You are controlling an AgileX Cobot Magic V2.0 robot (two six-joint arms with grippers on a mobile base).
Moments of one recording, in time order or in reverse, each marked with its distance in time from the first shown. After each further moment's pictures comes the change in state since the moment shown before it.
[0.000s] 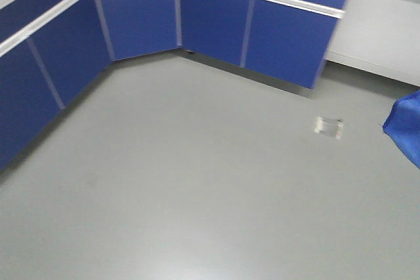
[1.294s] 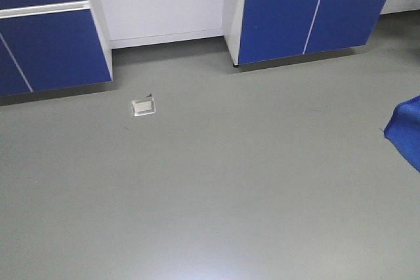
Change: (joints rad) left arm 0.000 0.000 0.000 0.000 0.000 0.000; right arm 0.000 0.000 0.000 0.000 0.026 0.000
